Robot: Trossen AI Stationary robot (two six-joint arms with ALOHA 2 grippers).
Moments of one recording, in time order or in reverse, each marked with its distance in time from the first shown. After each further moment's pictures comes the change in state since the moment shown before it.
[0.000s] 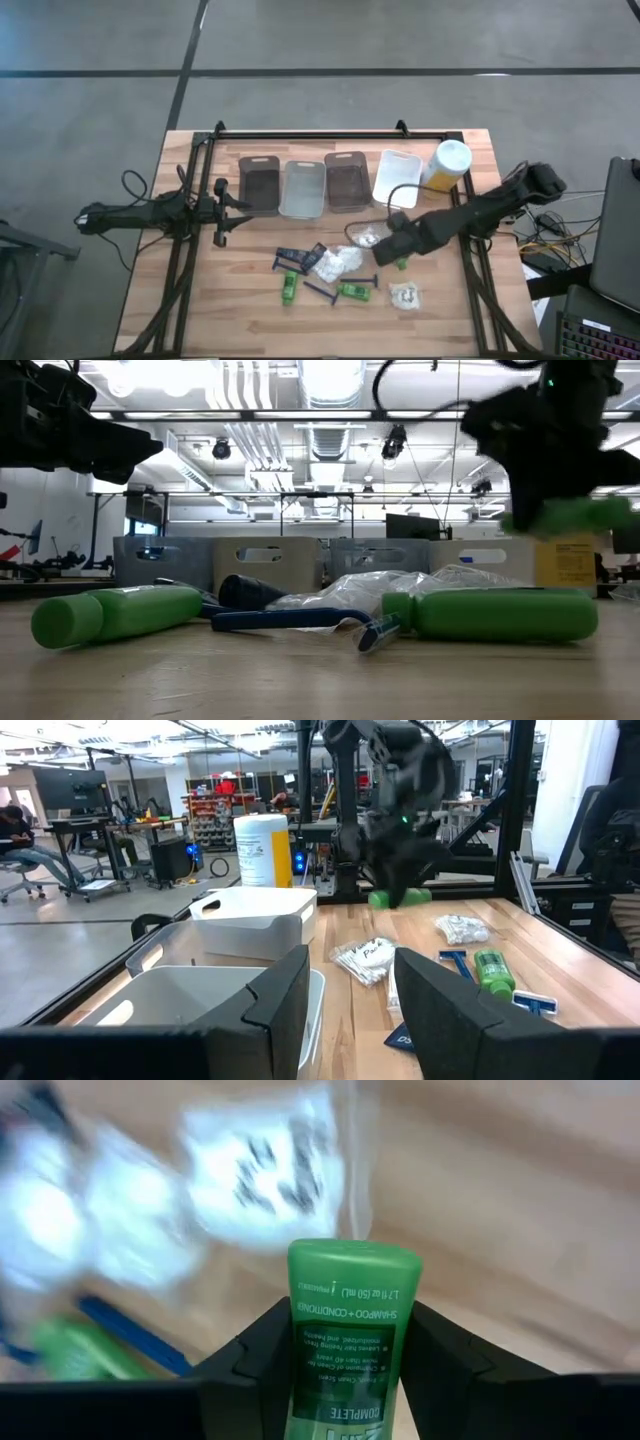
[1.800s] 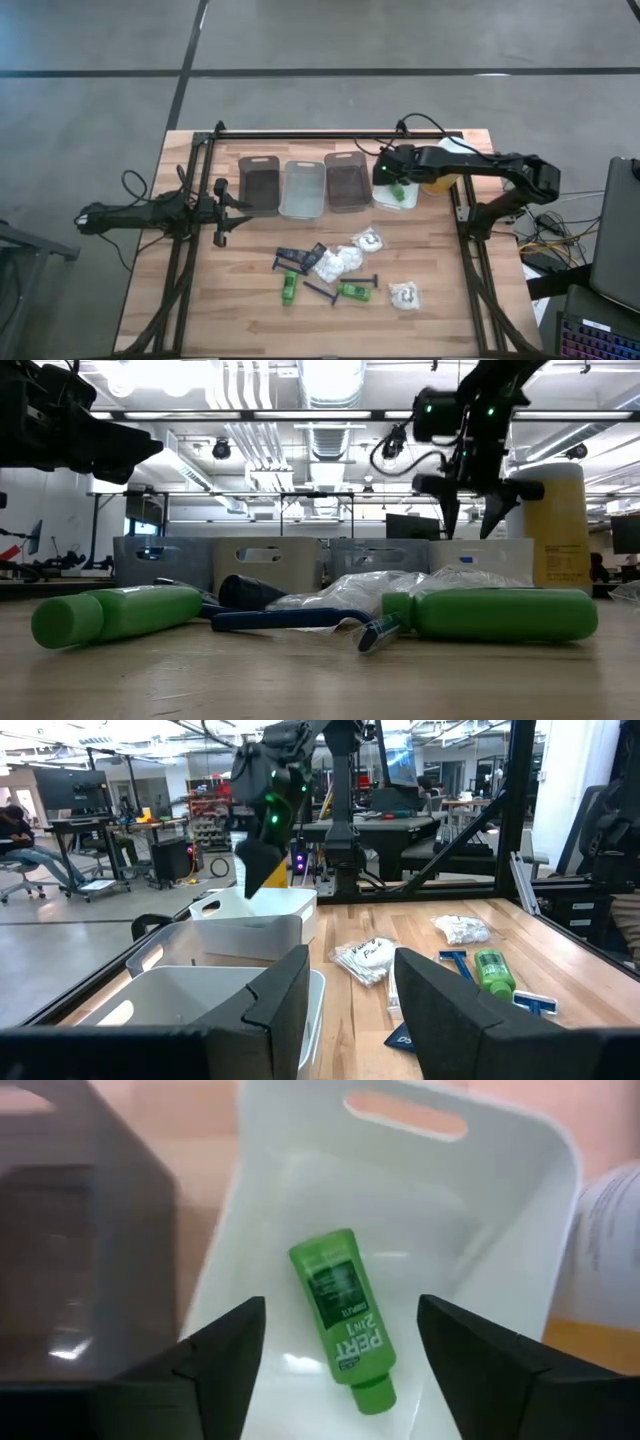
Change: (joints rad) left arm 0.000 0.000 0.000 0.001 0.000 0.000; right arm -0.705 0.007 0.051 -0.034 0.187 -0.376
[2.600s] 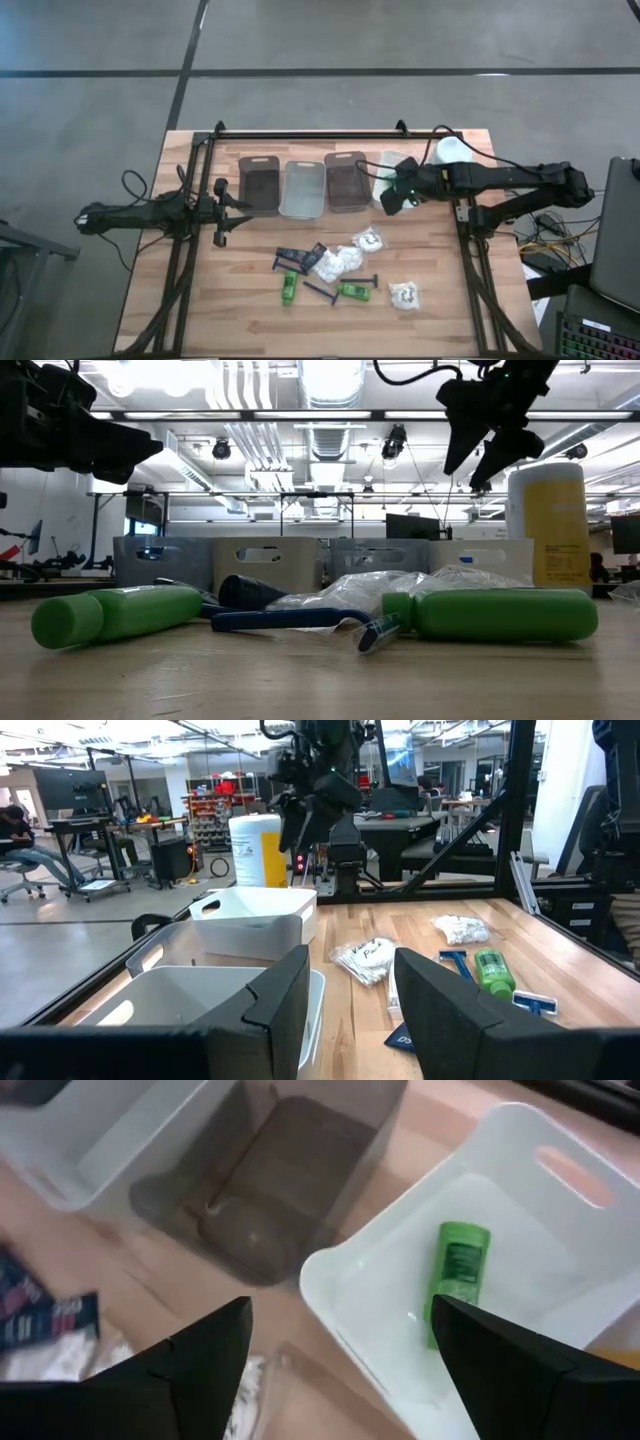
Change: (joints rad) left arm 0.000 0.000 0.000 0.000 0.000 0.000; right arm 0.307 -0.266 0.001 0.009 -0.027 -0.321
